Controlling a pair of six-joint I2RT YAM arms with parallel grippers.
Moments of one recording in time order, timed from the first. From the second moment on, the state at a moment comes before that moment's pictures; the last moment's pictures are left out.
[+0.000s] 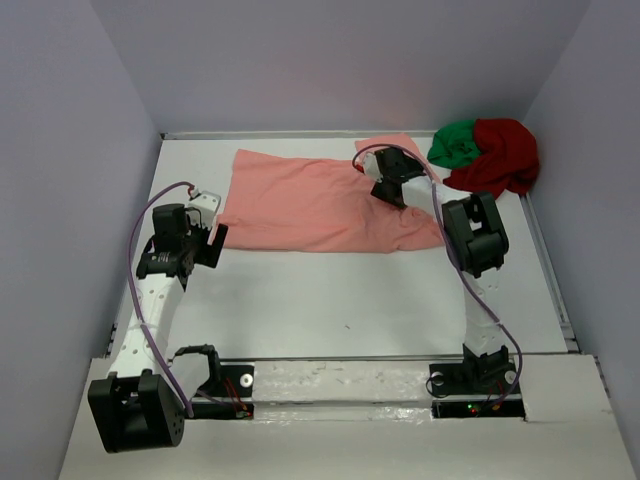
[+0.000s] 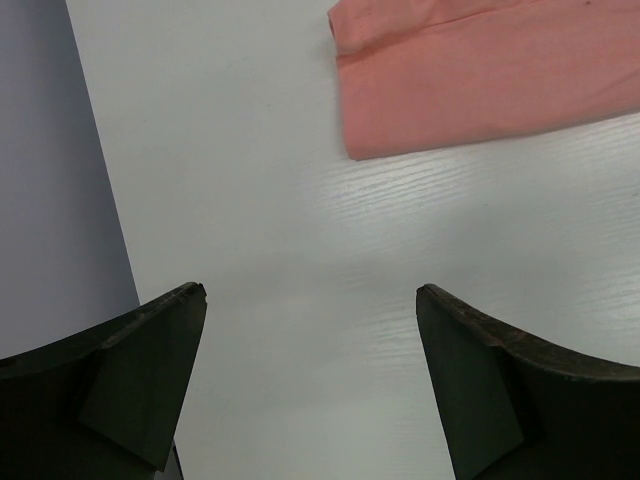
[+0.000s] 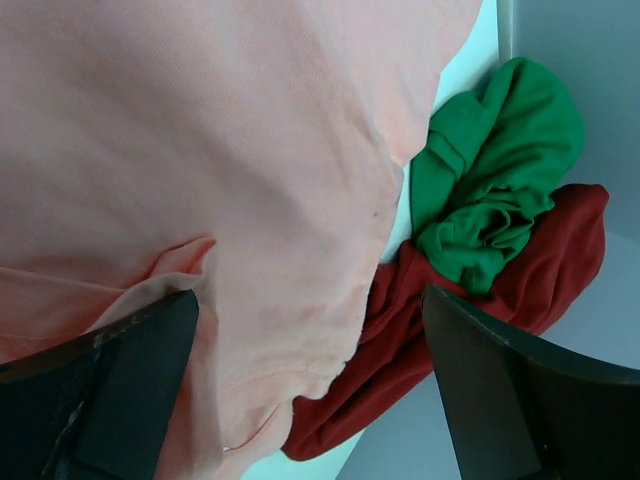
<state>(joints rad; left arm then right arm) 0.07 0.98 0.74 -0.47 0.00 0.42 0.37 2.22 1.61 -0.20 0.53 -0.87</state>
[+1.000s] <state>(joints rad) 0.07 1.17 0.89 -0.55 0.22 0.48 0.16 1.54 1.42 -0.62 0.17 -0.50</state>
